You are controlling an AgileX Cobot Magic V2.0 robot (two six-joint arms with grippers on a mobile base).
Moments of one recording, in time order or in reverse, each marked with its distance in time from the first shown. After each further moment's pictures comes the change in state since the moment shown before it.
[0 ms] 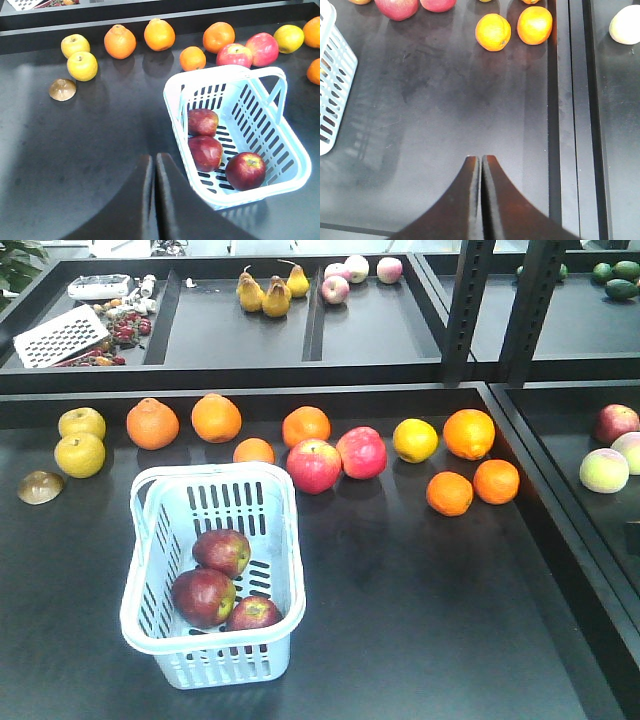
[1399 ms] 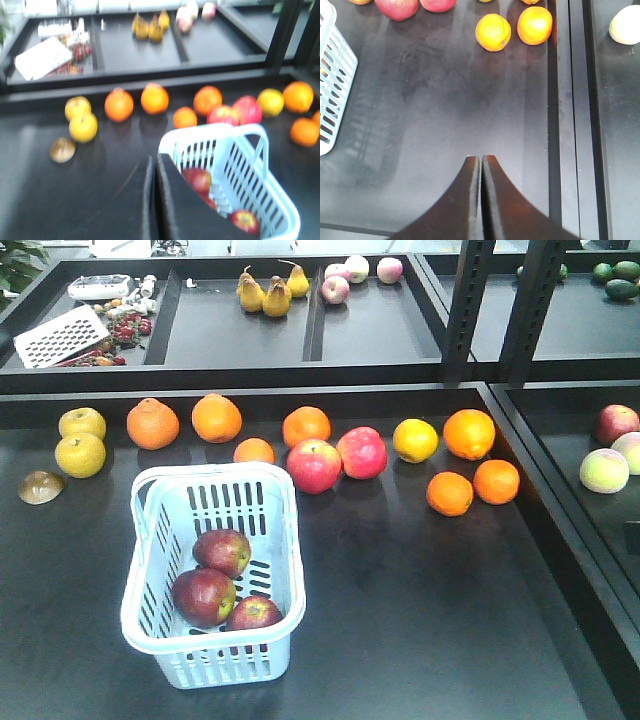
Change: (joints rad) left arm 0.000 -0.166 0.086 -0.004 -0.198 0.000; right arm 0.000 0.000 0.000 0.000 -0.001 0.000
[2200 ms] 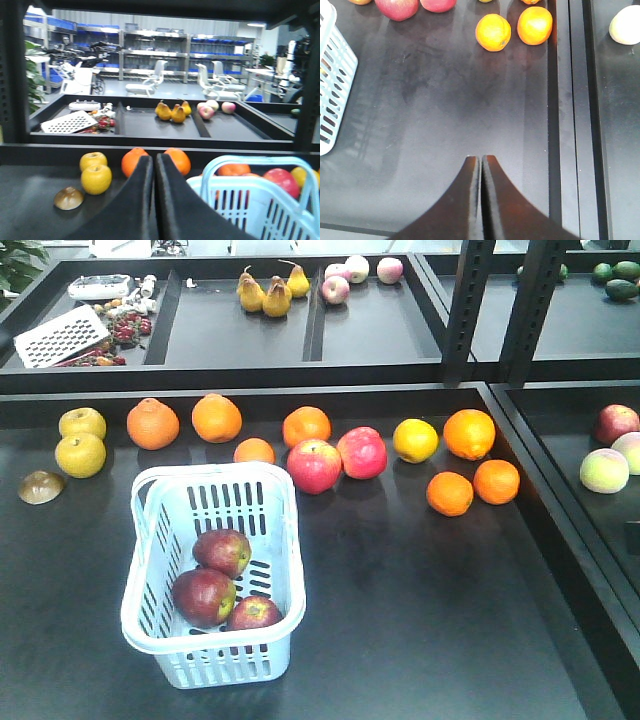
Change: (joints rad) left arm 0.180 -0.506 0.840 -0.068 -0.738 0.000; right arm 0.000 0.000 0.000 0.000 0.000 0.000
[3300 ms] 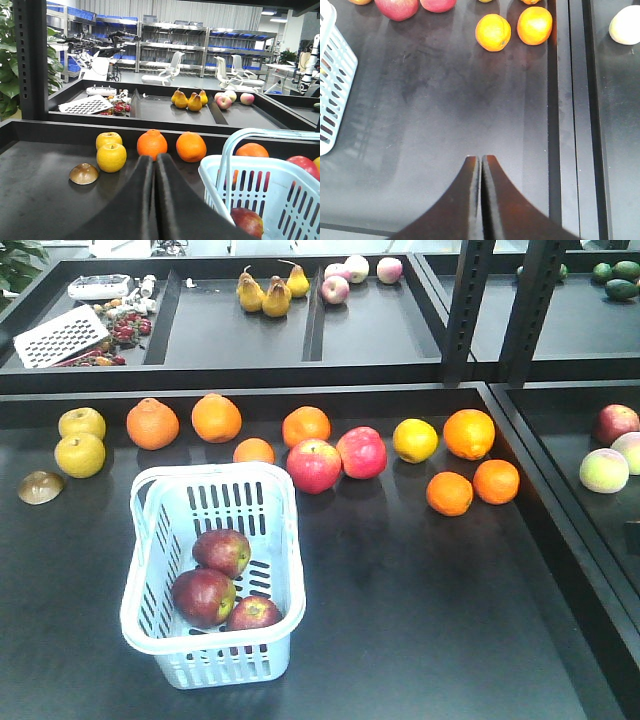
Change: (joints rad) left arm 0.052 -0.066 0.129 -0.018 -0.034 -0.002; right arm 0.000 0.000 0.000 0.000 0.000 0.000
